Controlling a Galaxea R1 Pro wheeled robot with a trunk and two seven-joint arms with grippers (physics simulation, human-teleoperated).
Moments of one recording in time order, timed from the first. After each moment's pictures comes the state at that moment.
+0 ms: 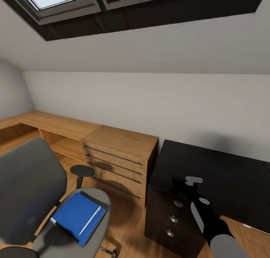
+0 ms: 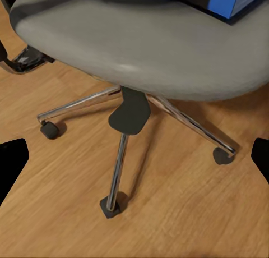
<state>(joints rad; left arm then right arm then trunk) -0.05 -0.01 0.04 -0.02 0.25 -1.04 0.08 -0.55 -0.01 -0.19 -0.71 0.00 -0.01 0.13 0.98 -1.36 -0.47</state>
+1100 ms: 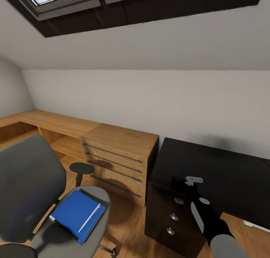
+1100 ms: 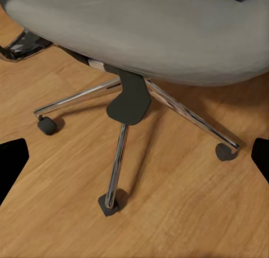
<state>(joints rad) -0.05 -0.01 0.04 -0.02 0.25 -1.04 0.08 -0.55 -0.01 -0.19 -0.71 0.00 -0.01 0.13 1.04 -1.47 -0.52</state>
